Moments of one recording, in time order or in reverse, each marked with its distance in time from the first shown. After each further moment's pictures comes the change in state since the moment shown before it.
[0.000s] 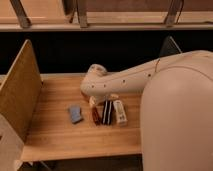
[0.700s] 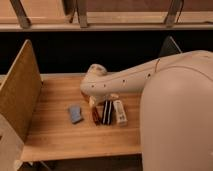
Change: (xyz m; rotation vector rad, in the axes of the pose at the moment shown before) arm -0.004 0.002 0.004 -0.009 0.004 0.001
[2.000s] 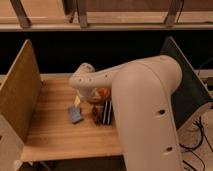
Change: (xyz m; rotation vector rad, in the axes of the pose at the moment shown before) arm -0.041 0.089 0.042 -0.178 0.051 -0.121
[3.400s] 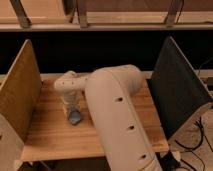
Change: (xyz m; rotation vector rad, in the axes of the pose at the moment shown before) arm -0.018 0.106 0.071 -0.144 0.169 -0.158
